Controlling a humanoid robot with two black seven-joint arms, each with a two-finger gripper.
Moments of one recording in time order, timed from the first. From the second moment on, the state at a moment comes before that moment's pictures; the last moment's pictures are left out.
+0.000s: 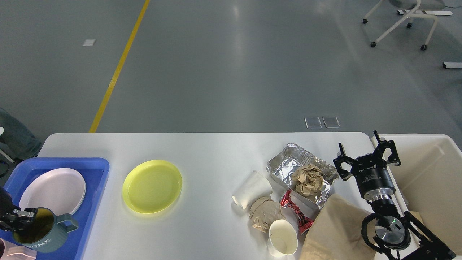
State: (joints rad) left arm -1.63 0.88 1.26 -1.30 0.72 -0.53 -0.07; right arm 0.17 -0.22 1.18 0.96 -0.13 0.33 0.39
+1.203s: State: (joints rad) left arm -1.34 0.96 1.11 -1.18 0.77 -0.45 -0.17; right arm 0.17 -0.22 1.18 0.96 -0.13 0.33 0.39
